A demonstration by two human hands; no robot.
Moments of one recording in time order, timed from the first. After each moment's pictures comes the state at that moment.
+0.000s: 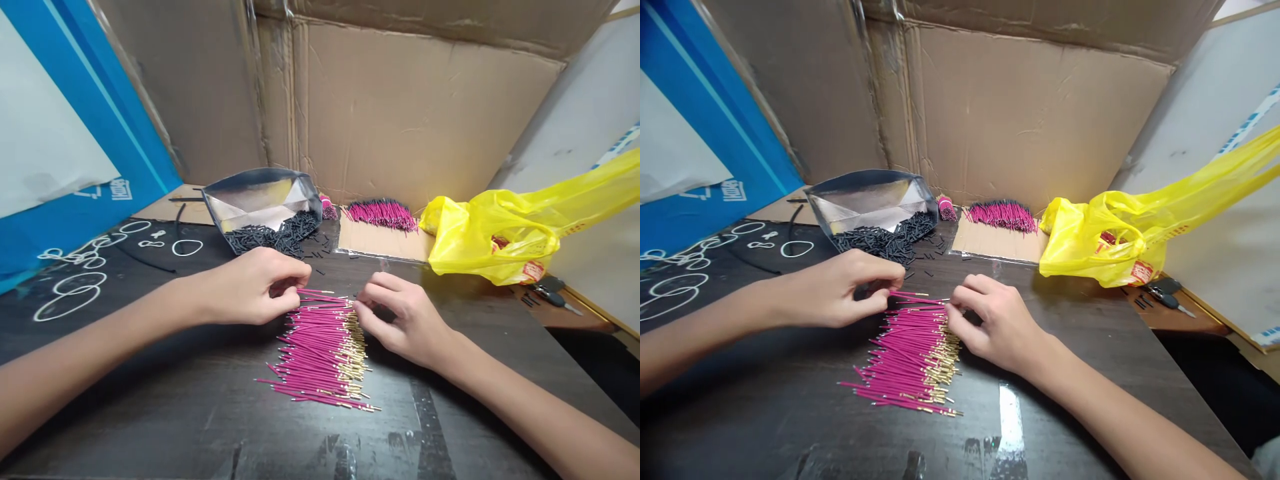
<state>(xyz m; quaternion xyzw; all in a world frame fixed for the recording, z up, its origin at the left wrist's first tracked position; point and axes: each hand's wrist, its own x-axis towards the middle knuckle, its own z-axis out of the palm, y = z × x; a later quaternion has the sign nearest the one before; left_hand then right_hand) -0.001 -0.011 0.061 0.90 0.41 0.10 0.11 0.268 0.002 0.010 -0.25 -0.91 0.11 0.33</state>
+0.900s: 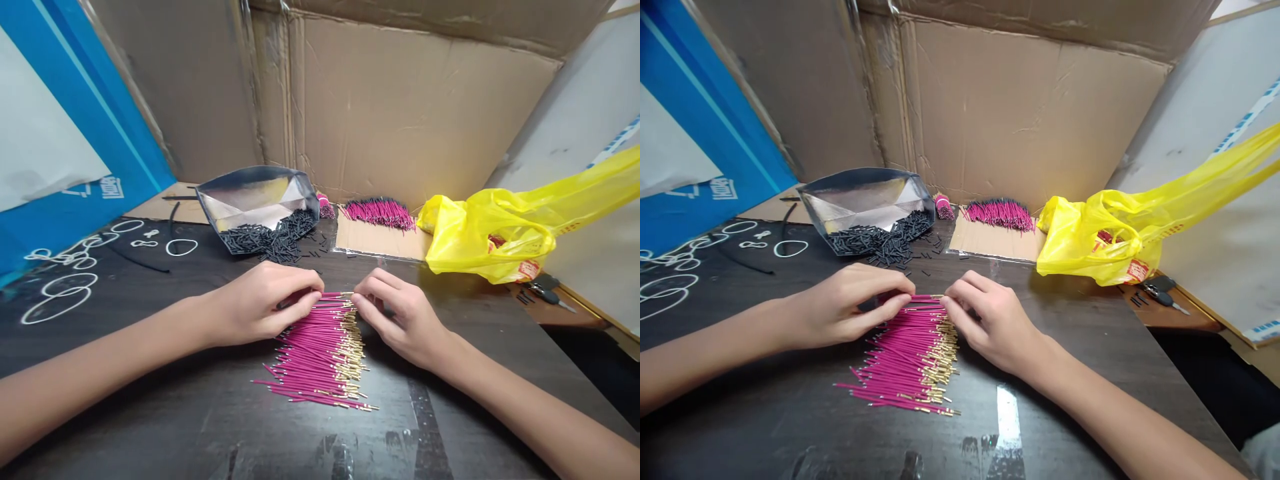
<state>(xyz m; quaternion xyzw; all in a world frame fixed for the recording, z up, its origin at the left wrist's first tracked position) 0.010 -0.017 0.039 0.92 0.32 0.21 0.08 0.268 0.001 0.008 -0.23 -0.88 0.18 0.36</state>
